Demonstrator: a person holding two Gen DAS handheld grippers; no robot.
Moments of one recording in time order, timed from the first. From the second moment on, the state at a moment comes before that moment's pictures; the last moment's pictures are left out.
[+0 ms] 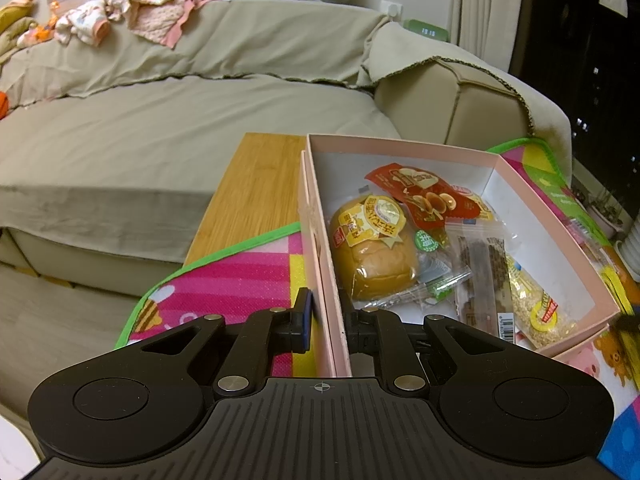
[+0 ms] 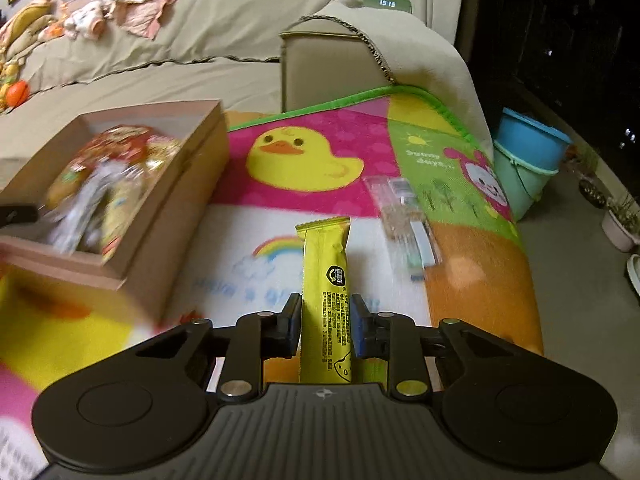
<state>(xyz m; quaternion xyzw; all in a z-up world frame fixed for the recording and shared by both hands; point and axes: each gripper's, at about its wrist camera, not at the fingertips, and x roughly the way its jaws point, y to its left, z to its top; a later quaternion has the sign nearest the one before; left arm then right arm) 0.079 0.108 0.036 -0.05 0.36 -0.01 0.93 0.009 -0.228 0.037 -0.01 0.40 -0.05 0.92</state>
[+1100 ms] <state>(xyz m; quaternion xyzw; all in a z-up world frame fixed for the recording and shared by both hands) 0.076 0.108 0.036 -0.05 0.36 -0.02 0.93 0.050 -0.095 0.137 0.06 0.30 0.14 0.94</state>
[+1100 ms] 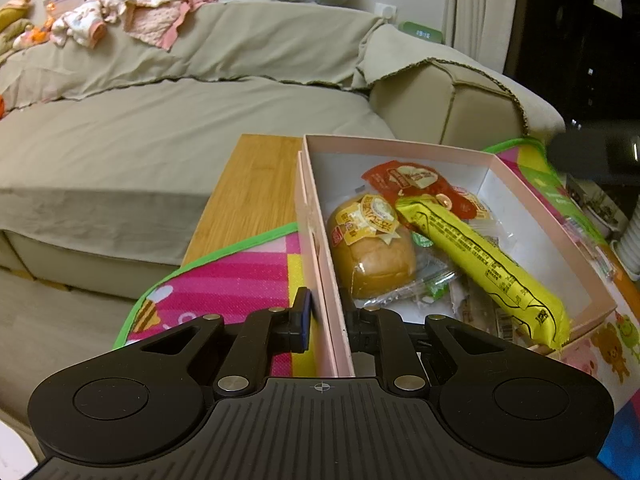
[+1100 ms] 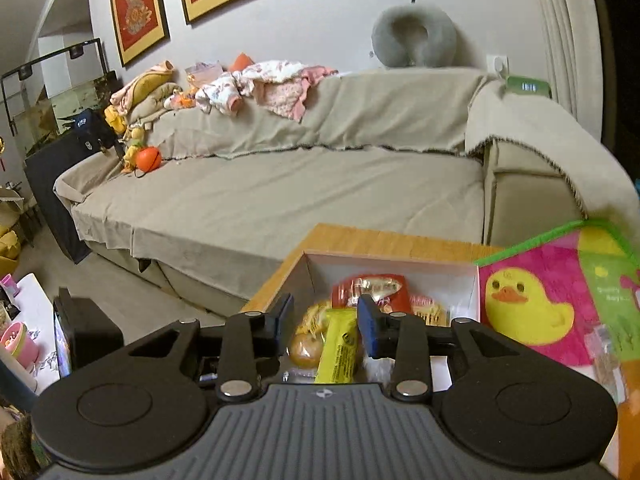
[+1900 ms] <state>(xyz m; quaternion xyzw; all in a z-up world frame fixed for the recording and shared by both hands) 0.075 0.108 0.037 -0.05 0.36 -0.02 0.93 0.064 -0.100 0.083 0.10 0.38 0.18 0.90</state>
